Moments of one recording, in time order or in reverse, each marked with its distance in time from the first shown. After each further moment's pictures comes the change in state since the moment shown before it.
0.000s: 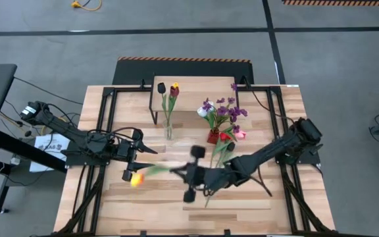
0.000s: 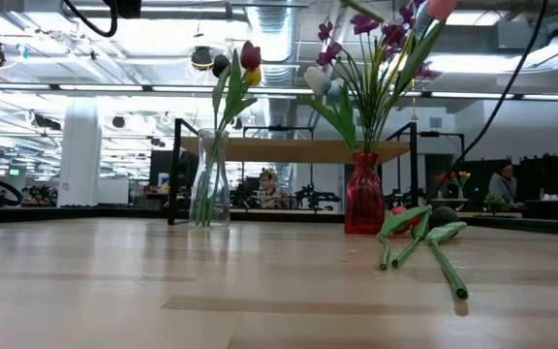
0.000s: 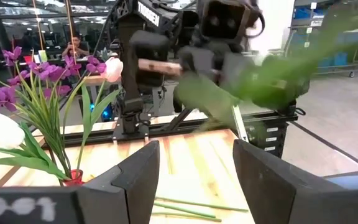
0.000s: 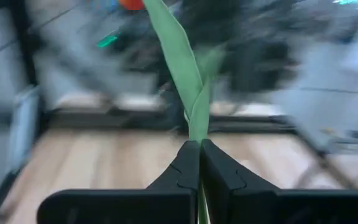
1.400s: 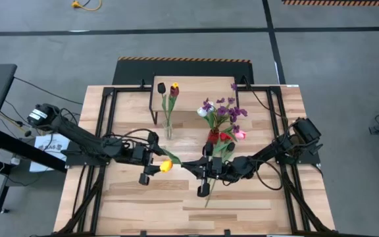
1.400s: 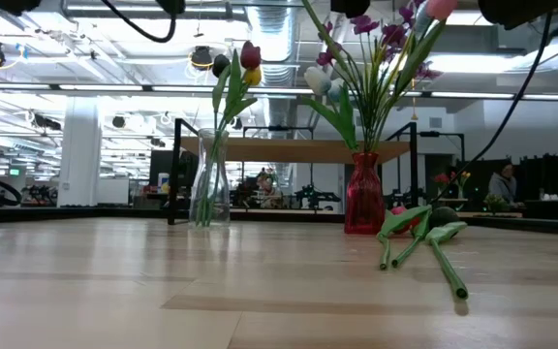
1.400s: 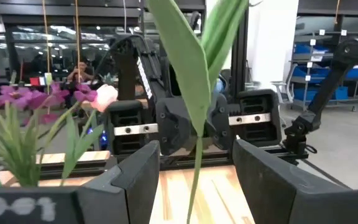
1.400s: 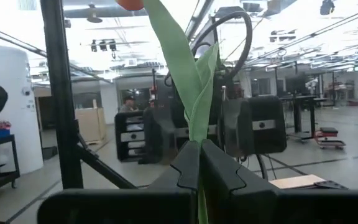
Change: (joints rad) left arm 0.060 0.377 0.077 0.441 0.044 -0.001; right arm -0.046 0.006 -0.491 1.118 -0.141 -0.100
